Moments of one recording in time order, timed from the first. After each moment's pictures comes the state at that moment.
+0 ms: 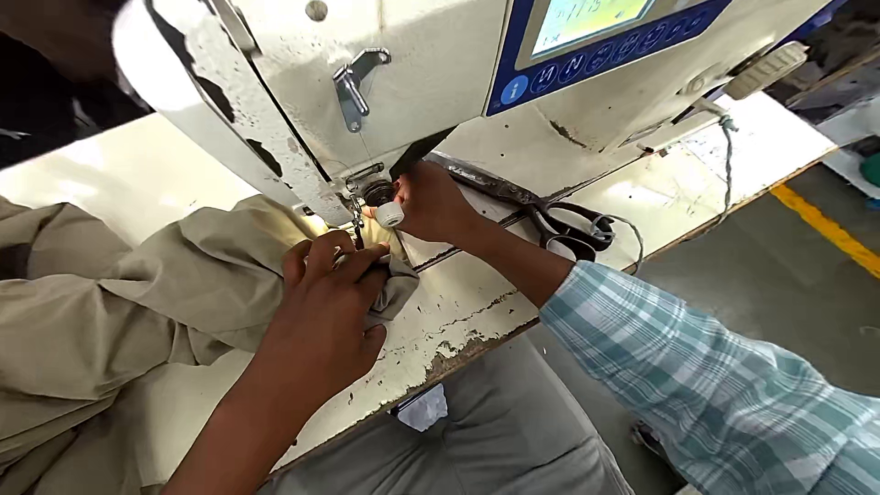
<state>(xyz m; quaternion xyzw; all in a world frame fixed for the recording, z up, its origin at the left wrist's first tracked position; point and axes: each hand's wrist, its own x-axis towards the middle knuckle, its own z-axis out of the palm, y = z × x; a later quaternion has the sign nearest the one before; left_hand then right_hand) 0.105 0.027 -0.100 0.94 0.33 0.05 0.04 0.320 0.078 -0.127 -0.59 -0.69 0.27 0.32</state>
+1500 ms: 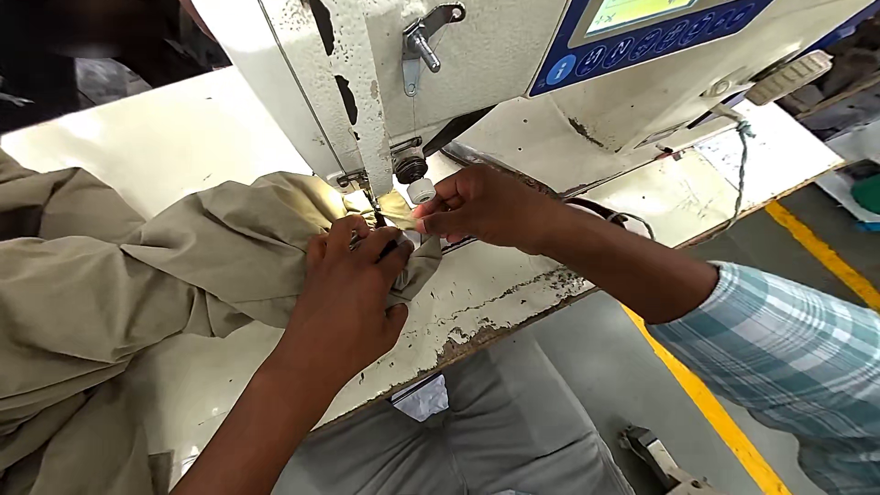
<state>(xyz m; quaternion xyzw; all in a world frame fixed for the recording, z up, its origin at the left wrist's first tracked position) 0.108 0.021 -0.107 0.92 0.37 0.06 0.06 0.344 0.037 -0.088 -0.56 -0.58 0.54 0.25</state>
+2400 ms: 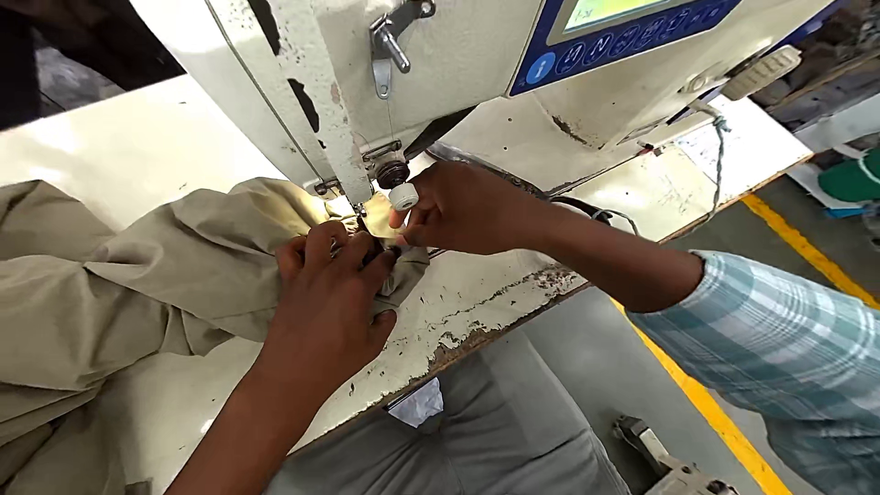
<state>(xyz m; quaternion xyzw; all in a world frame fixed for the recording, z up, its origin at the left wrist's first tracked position) 0.105 0.022 -0.108 0.93 0.36 0.09 0.03 0.338 0.045 -0.073 -0.54 -0.74 0.37 0.13</state>
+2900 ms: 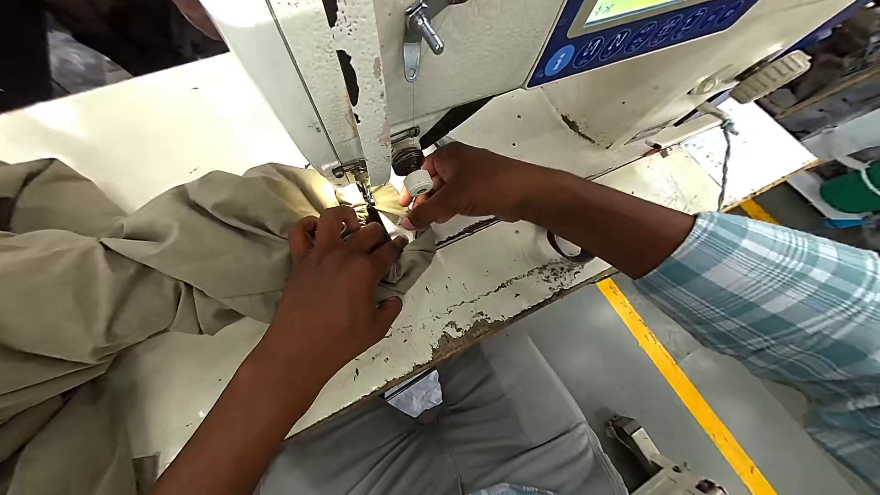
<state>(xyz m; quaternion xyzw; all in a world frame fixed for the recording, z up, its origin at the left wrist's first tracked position) 0.104 0.027 -0.108 0.93 0.35 0.08 0.04 0.342 0.064 -0.080 -0.55 -0.60 0.55 0.18</state>
